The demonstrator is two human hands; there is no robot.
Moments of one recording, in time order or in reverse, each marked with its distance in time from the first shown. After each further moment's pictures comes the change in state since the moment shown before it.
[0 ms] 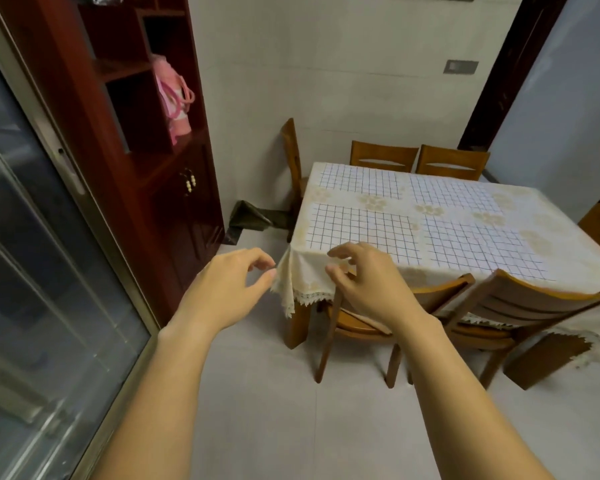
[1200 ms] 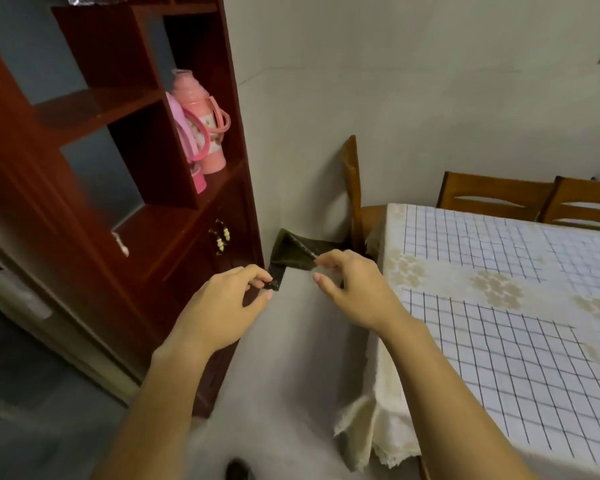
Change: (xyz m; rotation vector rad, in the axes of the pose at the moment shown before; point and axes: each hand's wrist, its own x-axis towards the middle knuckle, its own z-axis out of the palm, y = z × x) left_hand 0.464 -0.286 -0.026 0.112 -0.053 -0.166; right_hand 0.557 0.027 0.190 0.156 -0.145 -0.078
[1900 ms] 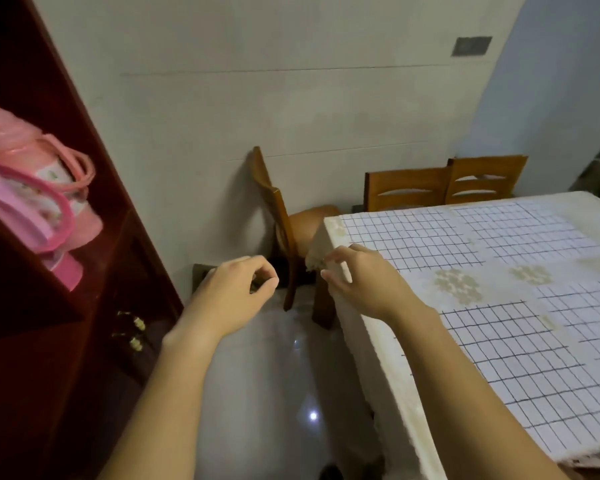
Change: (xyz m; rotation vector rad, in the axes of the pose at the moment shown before) left_hand 0.322 -0.052 0.002 -0.124 -0.251 0.389; right_hand 0.210 0.056 -0.009 -0.281 0.170 0.407
